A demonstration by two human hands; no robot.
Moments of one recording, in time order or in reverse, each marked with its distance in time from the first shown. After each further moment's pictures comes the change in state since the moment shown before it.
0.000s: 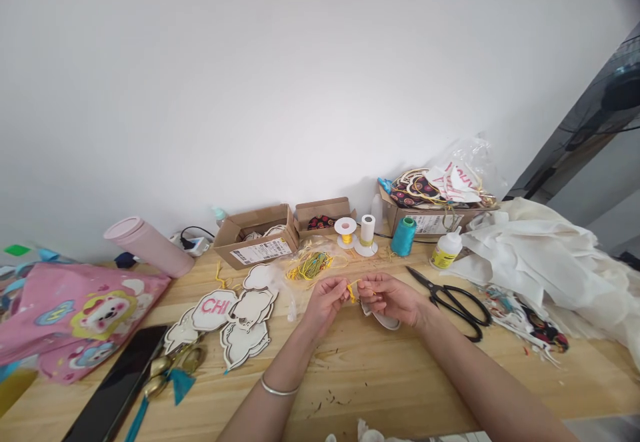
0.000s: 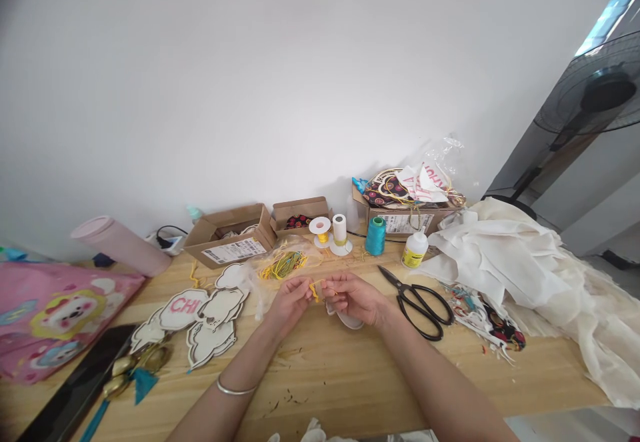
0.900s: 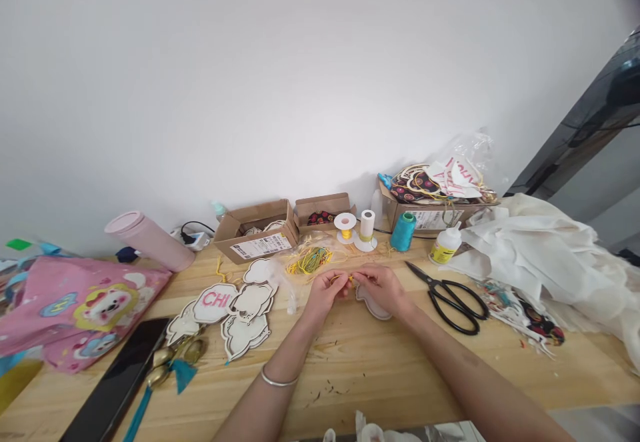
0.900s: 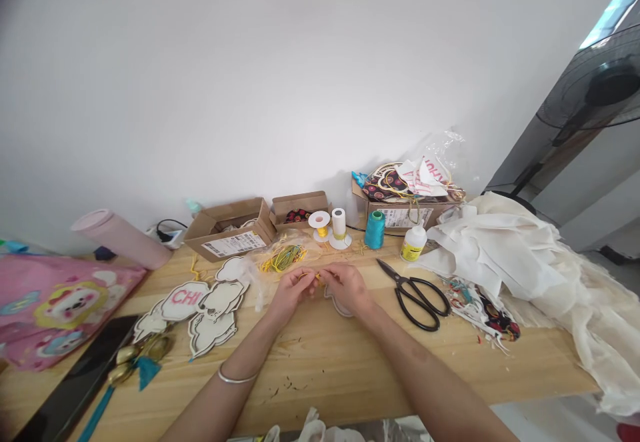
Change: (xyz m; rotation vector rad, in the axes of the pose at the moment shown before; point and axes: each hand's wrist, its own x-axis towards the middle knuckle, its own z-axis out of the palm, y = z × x) left_hand 0.004 -0.002 -0.004 0.290 0.009 0.019; right_hand 0.011 0.014 -0.001 -1.372 0.475 -0.622
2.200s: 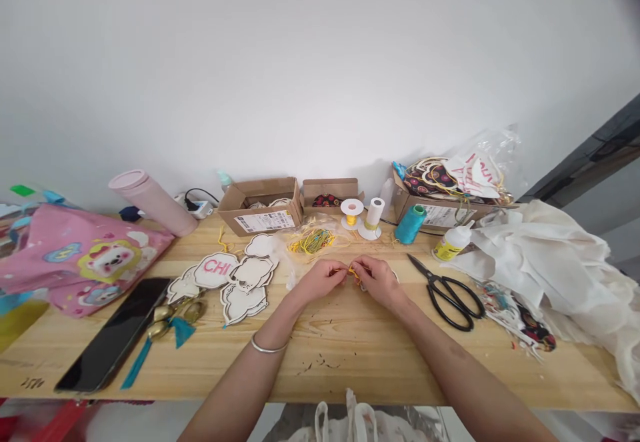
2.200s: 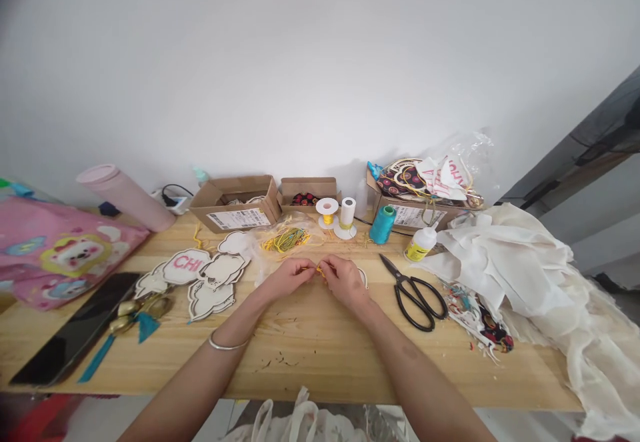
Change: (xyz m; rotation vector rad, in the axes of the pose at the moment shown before) left_hand -0.002 0.011 -0.015 0.708 -0.244 0.081; right_hand -0.007 -0.002 0.007 -0.051 -0.120 0.211
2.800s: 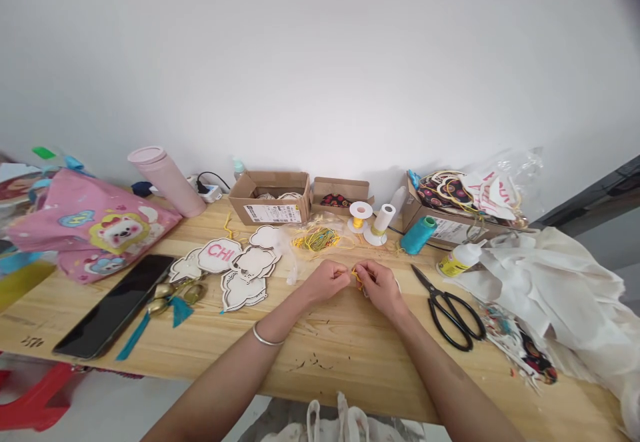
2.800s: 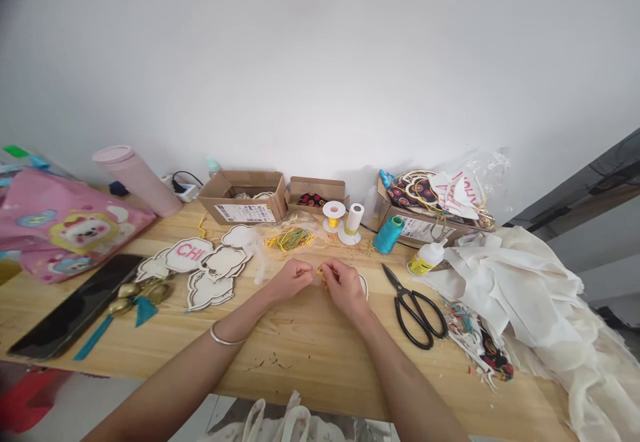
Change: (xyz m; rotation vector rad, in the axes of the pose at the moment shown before) left_hand -0.003 0.003 0.011 -0.081 0.140 0.012; right_hand -0.002 0.003 0.005 0.133 0.011 -0.005
